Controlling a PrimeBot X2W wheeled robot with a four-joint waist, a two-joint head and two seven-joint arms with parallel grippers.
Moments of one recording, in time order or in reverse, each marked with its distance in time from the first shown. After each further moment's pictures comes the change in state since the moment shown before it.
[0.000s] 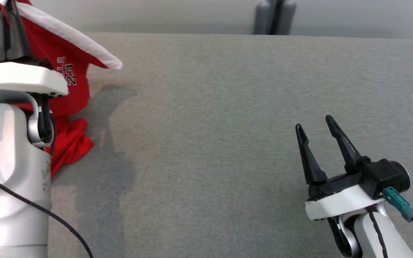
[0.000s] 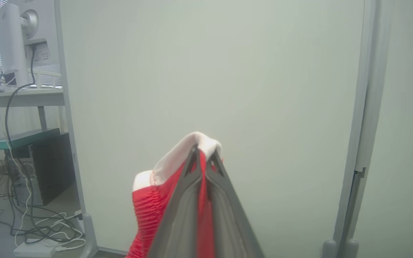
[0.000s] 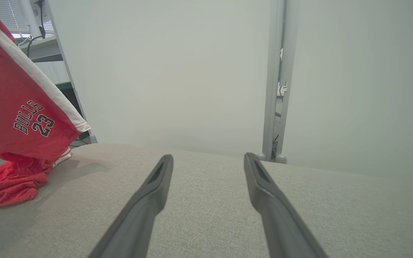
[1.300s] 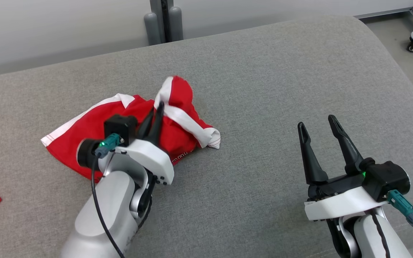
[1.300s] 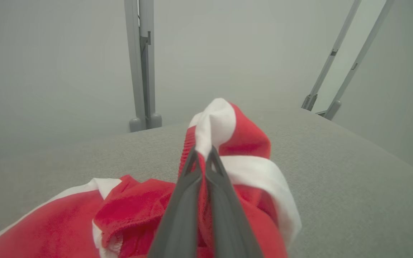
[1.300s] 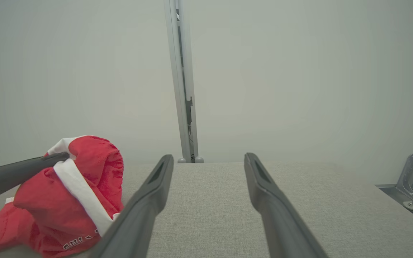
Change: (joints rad) left arm 0.212 -0.121 -0.446 0.057 -0.176 -0.007 0.095; right arm 0.024 0.040 -0.029 -0.036 0.014 0.001 0.000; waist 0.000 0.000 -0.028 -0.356
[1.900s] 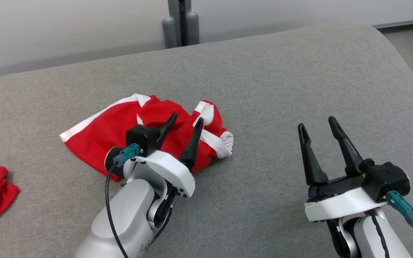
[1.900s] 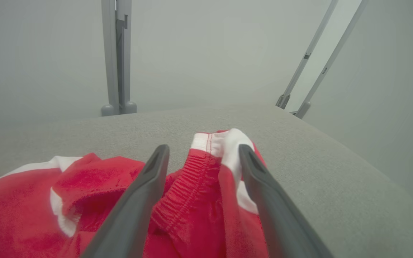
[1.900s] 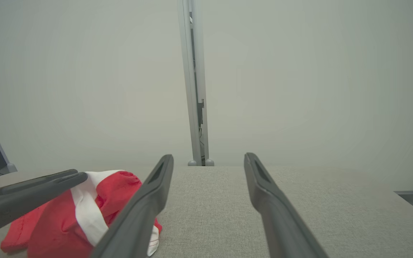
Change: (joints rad) left arm -0.025 -0.001 -0.229 0.063 -0.235 -0.026 -0.073; right arm 0.003 0.000 -0.002 0.007 -0.003 0.000 0.000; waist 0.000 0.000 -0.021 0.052
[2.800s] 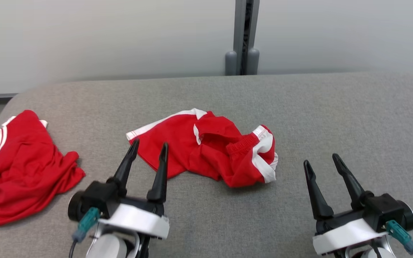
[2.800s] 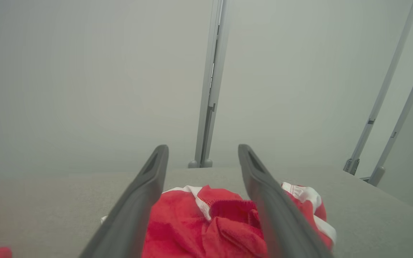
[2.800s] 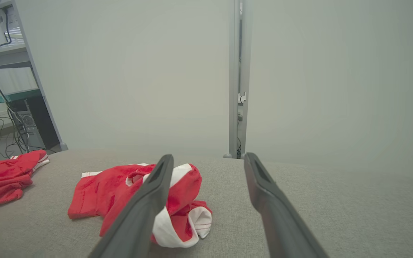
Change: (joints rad) left arm 0.390 0.015 0.320 -0.471 0.282 0.025 -0.023; right arm 0.129 -0.020 -0.015 0.015 -0.023 0.000 0.000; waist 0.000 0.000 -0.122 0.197
